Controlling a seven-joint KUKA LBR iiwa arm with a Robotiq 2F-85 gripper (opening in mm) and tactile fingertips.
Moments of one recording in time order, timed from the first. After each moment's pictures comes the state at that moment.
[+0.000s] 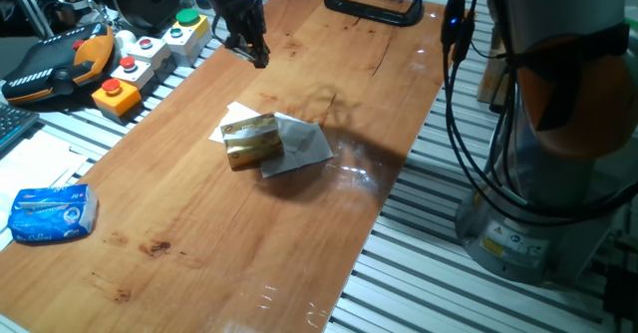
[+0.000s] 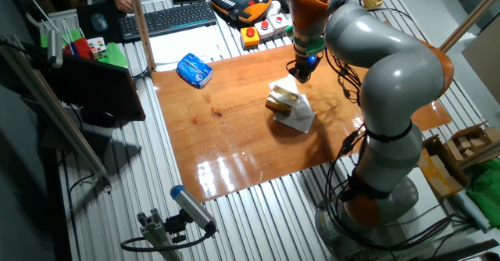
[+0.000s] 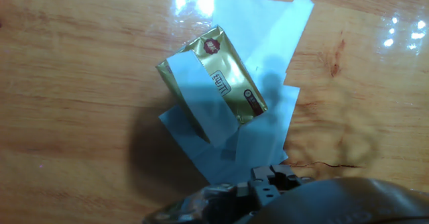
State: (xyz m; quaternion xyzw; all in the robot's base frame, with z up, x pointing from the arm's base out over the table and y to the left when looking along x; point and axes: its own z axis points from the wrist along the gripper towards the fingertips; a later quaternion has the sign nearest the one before) arm 0.515 0.001 0.236 0.11 -0.99 0.05 0.09
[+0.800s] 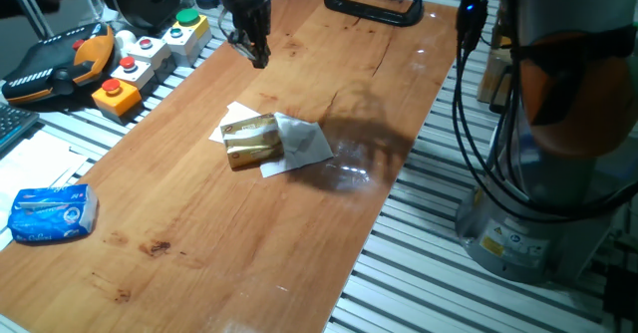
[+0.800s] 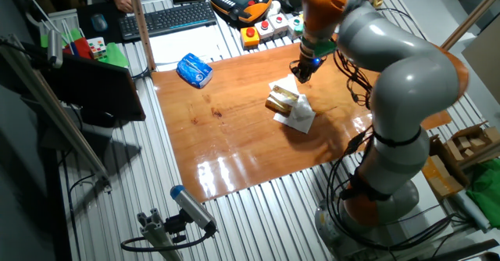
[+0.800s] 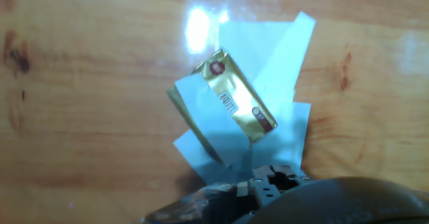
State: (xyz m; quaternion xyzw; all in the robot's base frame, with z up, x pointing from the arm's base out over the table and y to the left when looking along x) arm 0.514 0.001 0.236 0.07 -1.00 0.02 0.02
